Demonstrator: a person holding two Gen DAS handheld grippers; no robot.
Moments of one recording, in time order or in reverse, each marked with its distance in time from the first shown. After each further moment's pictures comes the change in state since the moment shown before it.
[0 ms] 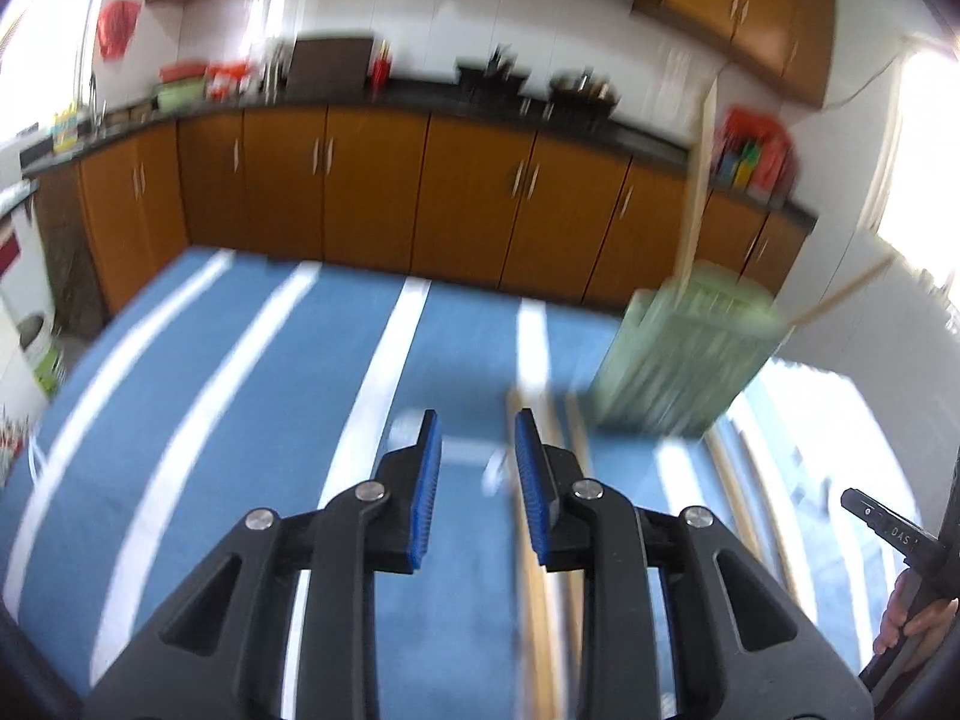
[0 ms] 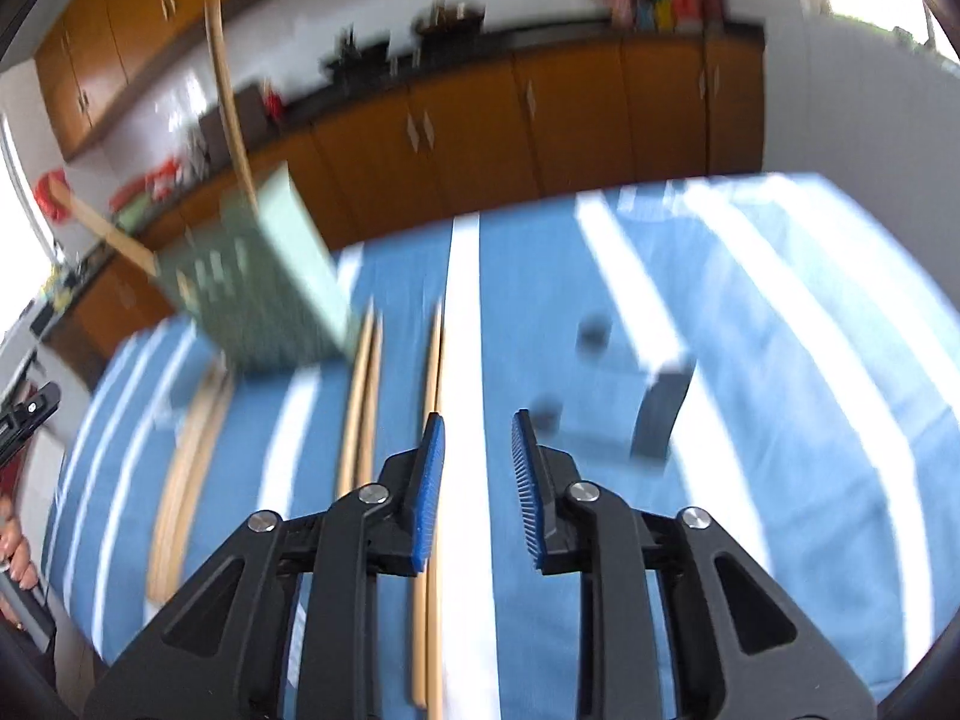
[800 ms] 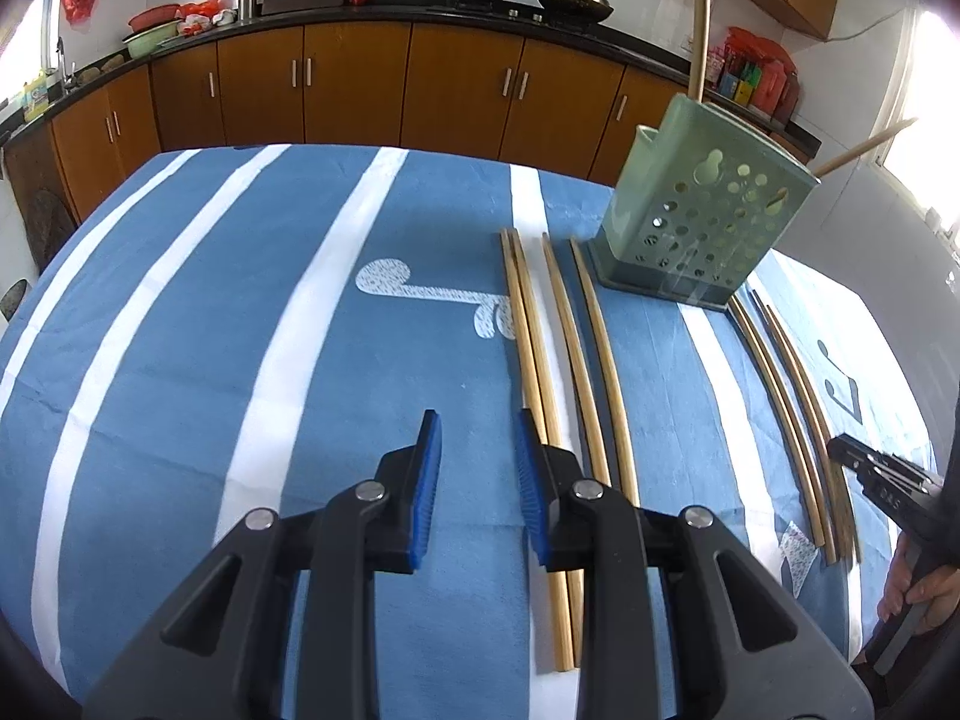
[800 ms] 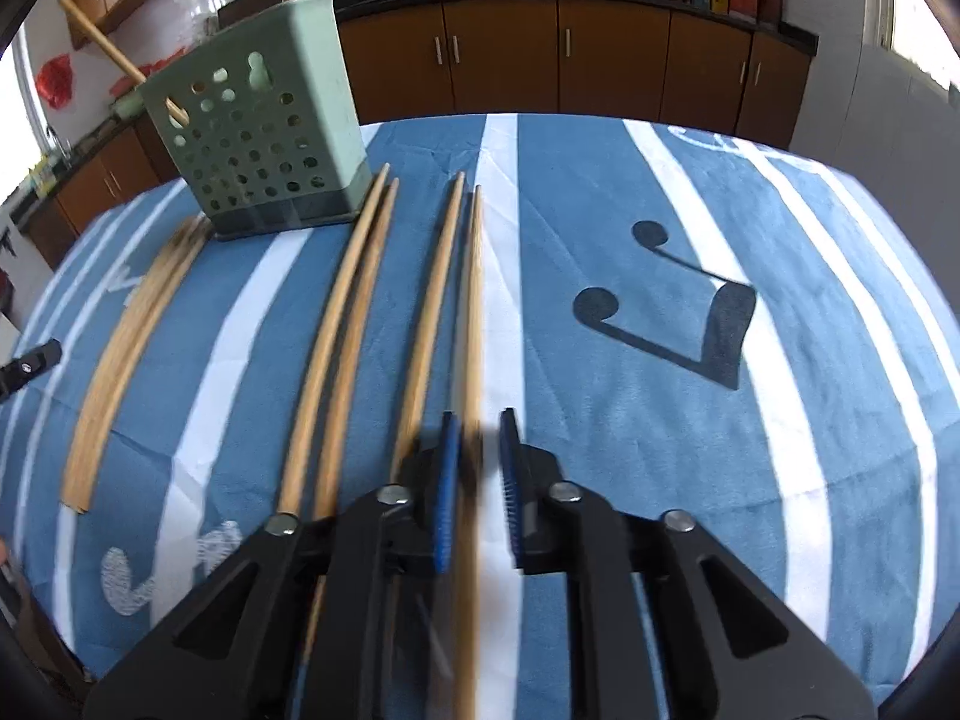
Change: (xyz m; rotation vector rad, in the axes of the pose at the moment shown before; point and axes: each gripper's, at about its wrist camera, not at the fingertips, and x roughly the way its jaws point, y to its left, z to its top) left arm 0.040 -0.009 -0.050 0.040 0.176 -0.029; right arm 0.038 0.026 -0.033 -0.178 0.111 -0.107
